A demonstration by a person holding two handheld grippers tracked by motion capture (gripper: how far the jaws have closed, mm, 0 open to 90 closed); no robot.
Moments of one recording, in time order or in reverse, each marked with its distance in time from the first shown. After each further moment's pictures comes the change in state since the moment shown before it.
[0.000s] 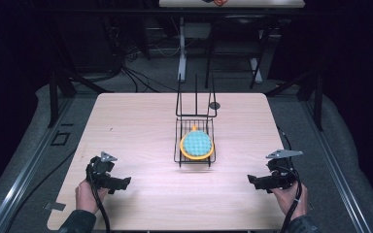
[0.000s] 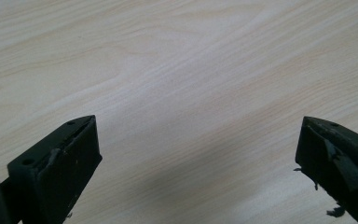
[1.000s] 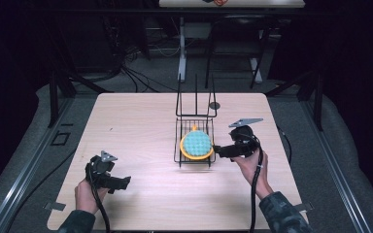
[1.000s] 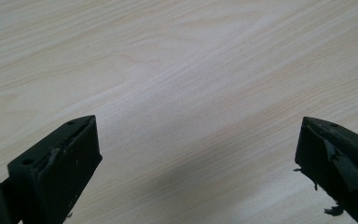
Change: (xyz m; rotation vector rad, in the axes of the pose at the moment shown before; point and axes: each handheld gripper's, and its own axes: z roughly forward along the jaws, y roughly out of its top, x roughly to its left) left arm -0.003 0.002 -0.006 -0.015 0.035 0.025; right arm 0.054 0.108 0.040 -0.091 0.112 -0.063
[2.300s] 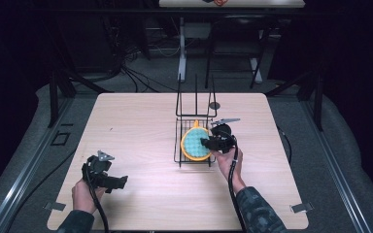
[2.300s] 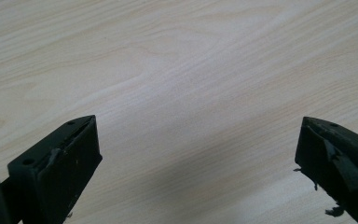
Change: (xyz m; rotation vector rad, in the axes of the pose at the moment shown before) left arm 0.007 -0.002 -0.002 0.017 0.022 -0.031; right arm 0.008 0.006 0.086 -0.013 0.002 0.141
